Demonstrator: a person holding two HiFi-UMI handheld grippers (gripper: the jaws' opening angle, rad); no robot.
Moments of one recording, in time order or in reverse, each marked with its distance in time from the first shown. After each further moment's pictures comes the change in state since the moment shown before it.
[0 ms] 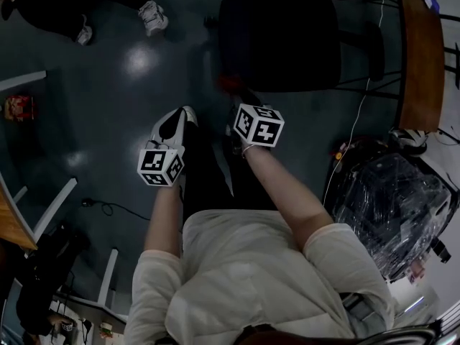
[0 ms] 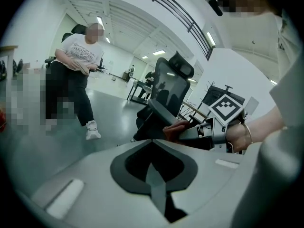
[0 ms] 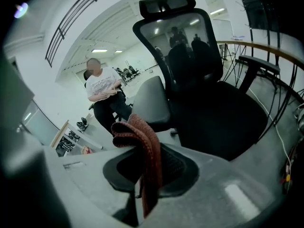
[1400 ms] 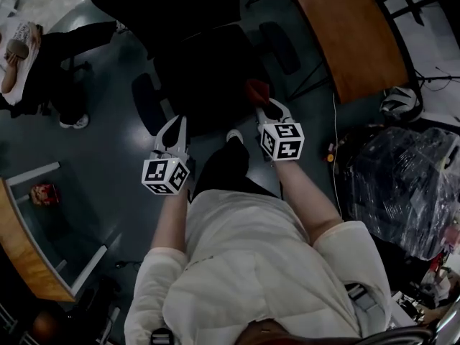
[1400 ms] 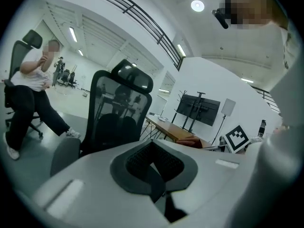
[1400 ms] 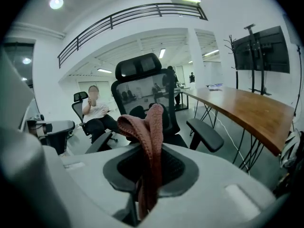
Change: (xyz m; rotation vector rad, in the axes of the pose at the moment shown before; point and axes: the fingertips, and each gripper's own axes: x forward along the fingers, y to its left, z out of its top) left arm 0.113 -0.287 0.140 0.182 -0.177 -0.256; right arm -0.226 -0.249 0.161 -0.147 -0.369 -0.128
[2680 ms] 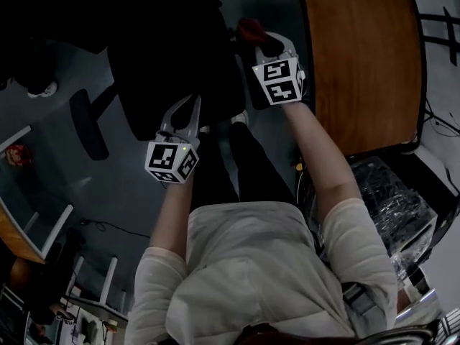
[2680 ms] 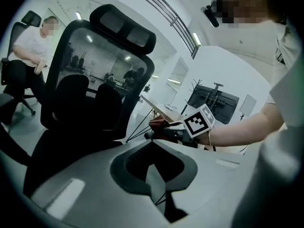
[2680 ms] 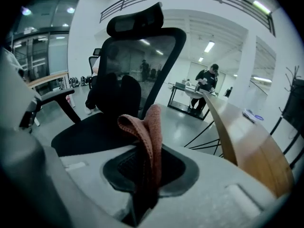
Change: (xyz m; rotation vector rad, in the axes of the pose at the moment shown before) left arm 0.265 -0.074 -0.074 -0.111 0.100 0.104; right arm 0.238 -0.214 0.092 -0.588 0.166 0.140
